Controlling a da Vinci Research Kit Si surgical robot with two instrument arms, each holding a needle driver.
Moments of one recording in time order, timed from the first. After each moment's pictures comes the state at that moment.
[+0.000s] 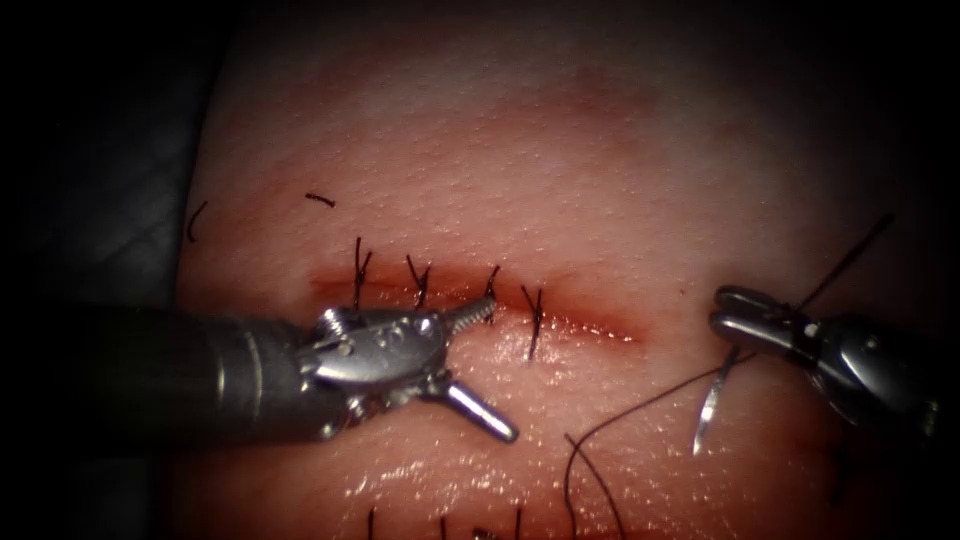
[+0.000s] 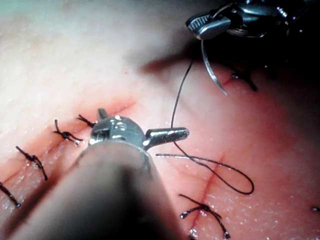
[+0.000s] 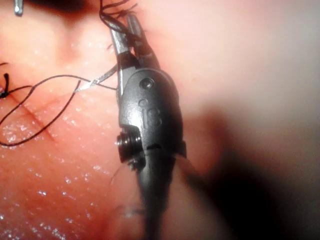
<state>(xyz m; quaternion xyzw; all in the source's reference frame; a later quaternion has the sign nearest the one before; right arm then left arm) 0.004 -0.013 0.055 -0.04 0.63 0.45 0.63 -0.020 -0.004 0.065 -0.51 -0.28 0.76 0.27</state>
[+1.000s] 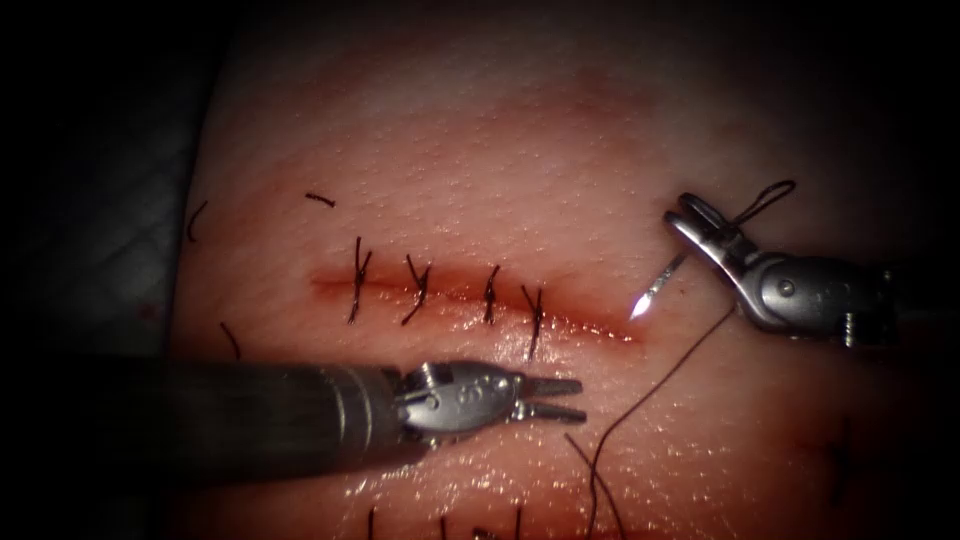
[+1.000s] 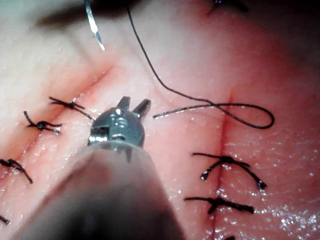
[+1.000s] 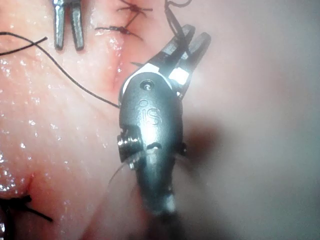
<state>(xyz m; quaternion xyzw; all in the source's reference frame) 0.010 -0.010 0.064 -0.22 0.60 0.36 0.68 -0.025 -0.010 0.074 -0.48 -0.18 0.82 0.24</state>
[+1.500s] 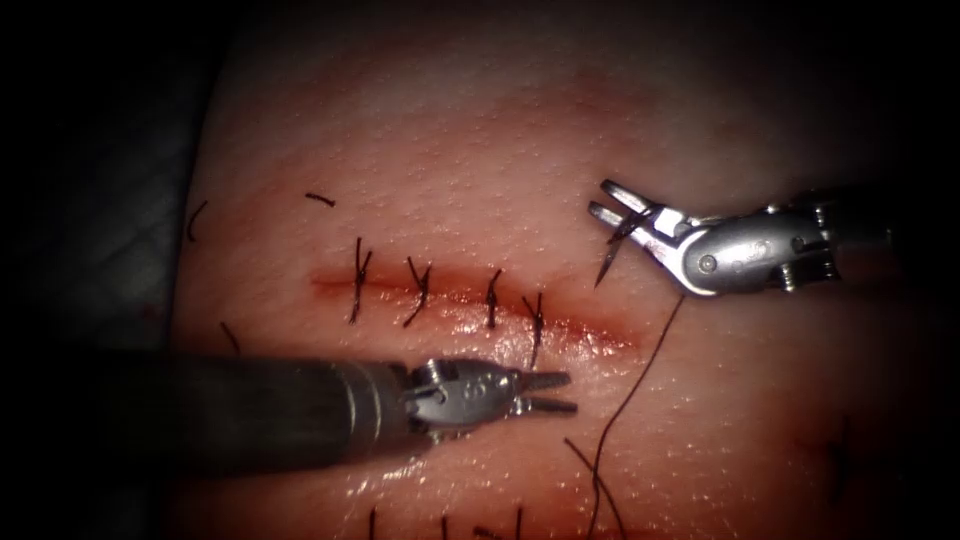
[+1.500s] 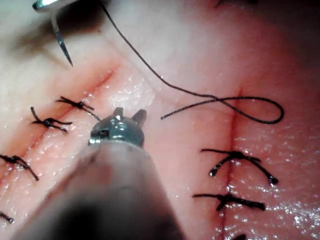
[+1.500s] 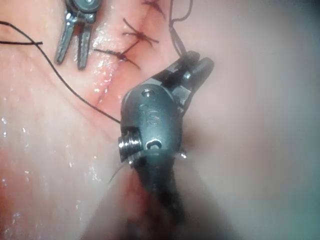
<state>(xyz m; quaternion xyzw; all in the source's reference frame) 0.015 -0.009 0.067 -0.24 0.58 0.21 0.75 -0.025 -0.011 0.077 -0.42 -0.18 0.86 0.24</state>
